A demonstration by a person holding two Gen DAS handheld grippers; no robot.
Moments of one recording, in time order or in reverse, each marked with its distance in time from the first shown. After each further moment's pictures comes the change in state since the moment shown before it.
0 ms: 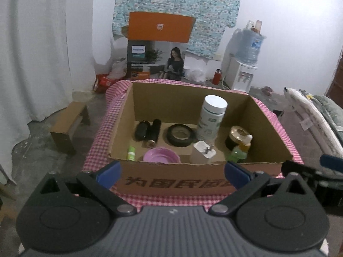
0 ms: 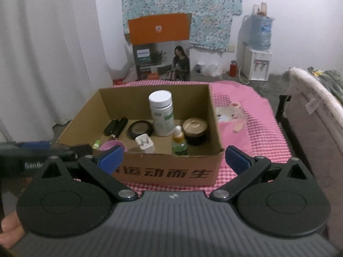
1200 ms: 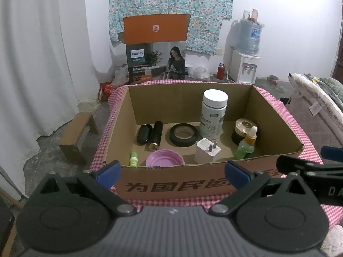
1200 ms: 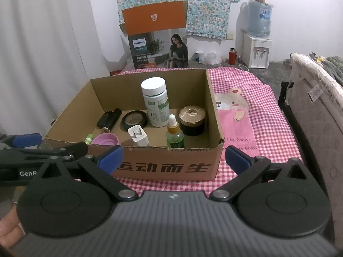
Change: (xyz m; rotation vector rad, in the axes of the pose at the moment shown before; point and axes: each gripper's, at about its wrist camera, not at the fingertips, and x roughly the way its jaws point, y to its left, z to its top) left arm 0.012 -0.026 0.000 0.100 -0.004 0.068; right arm 0.030 -0.017 -0.005 0.031 0.052 0.001
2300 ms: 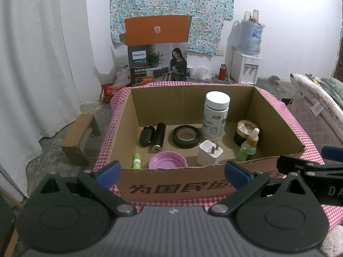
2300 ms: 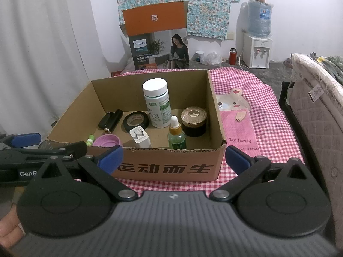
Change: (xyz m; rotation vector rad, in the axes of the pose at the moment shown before) left arm -0.002 0.003 0.001 0.005 -0.008 0.010; right arm 0.000 0.002 0.001 0.004 -0.002 0.007
